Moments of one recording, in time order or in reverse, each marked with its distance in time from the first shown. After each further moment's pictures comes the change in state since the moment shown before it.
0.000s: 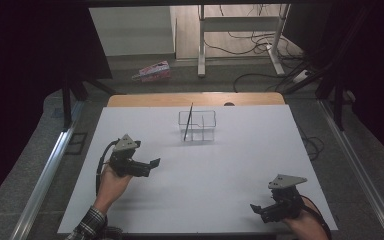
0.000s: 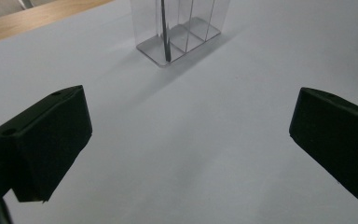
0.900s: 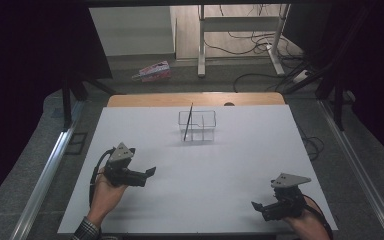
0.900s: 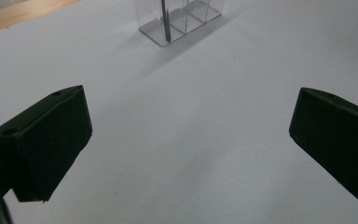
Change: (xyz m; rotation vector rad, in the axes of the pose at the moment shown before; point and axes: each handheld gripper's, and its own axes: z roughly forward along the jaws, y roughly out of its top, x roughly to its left) left arm -0.016 -0.015 -0.021 0.034 0.046 0.012; right arm -0.003 0.000 -0.004 -0.041 -0.015 0.014
